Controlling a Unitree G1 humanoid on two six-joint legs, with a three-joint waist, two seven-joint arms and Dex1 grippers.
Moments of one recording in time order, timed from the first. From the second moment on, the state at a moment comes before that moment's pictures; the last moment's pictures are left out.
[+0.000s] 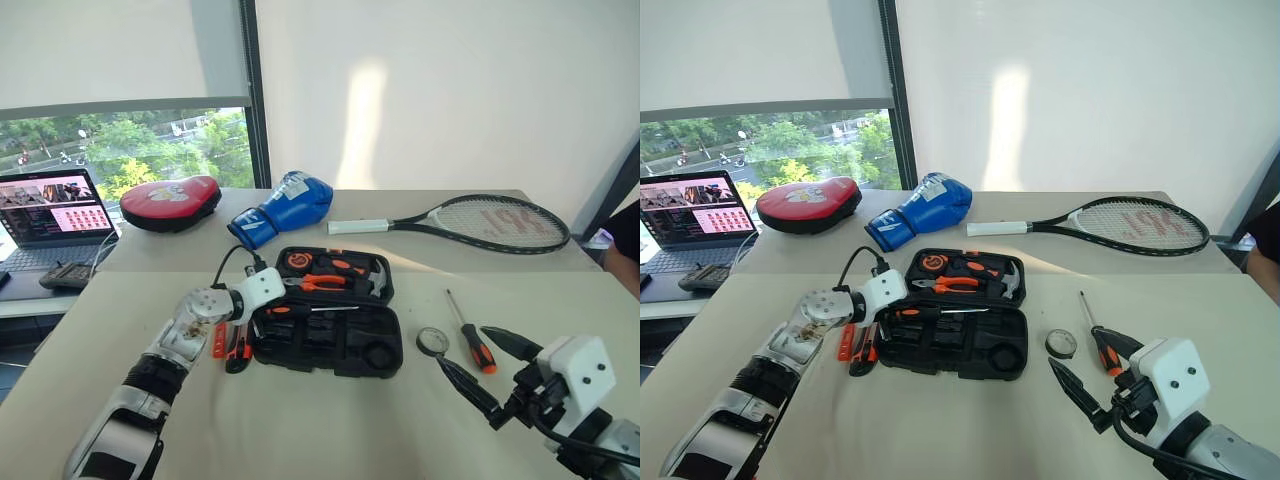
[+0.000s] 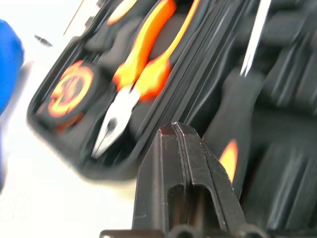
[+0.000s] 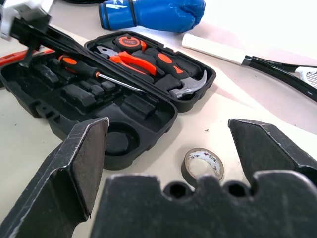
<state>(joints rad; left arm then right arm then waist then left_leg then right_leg) -0.65 0.55 -0.27 0.43 0.09 0.02 -0.81 0.51 -0.68 -0.45 -0.97 0.68 0.51 0.37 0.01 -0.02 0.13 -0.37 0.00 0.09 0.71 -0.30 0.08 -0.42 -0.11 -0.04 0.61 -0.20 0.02</state>
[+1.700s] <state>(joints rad) -0.67 0.34 0.00 0.26 -0.38 0.51 -0.85 0.42 -0.65 -0.41 -0.95 0.64 0.55 0.39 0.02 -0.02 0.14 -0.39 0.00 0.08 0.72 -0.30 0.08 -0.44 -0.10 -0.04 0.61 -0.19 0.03</state>
